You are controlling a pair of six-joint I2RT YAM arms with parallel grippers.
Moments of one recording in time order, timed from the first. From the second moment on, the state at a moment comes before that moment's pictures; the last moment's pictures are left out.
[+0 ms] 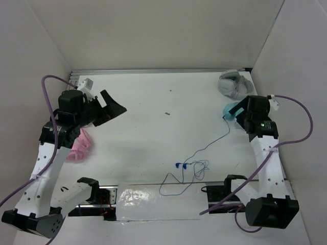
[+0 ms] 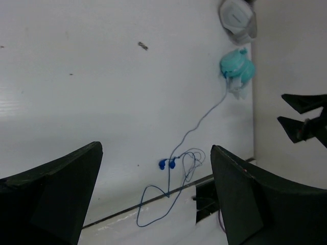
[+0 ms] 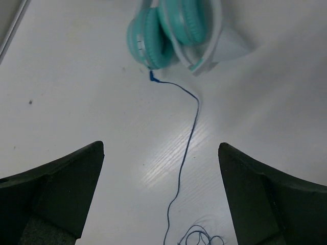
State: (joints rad) left arm -0.20 0.95 1.23 -0.79 0.27 -0.68; right arm -0.11 0.97 1.01 -0.74 0.22 0.71
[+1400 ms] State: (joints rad) left arm -0.08 1.29 1.24 -0.52 0.58 -0.51; right arm -0.48 1.79 1.20 -0.42 0.08 0.35
